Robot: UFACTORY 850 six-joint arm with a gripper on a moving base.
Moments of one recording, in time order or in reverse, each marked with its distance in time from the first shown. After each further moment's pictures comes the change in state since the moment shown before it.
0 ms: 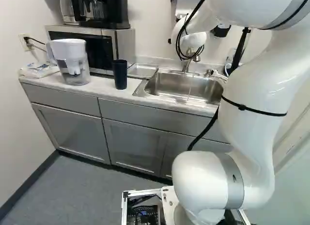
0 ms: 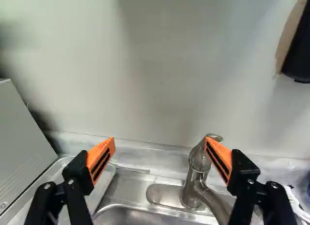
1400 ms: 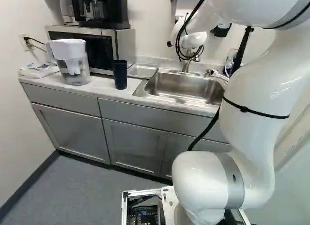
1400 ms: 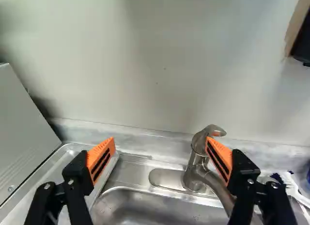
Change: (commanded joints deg) arm 0.5 1.4 1.5 0.0 -4.5 0.0
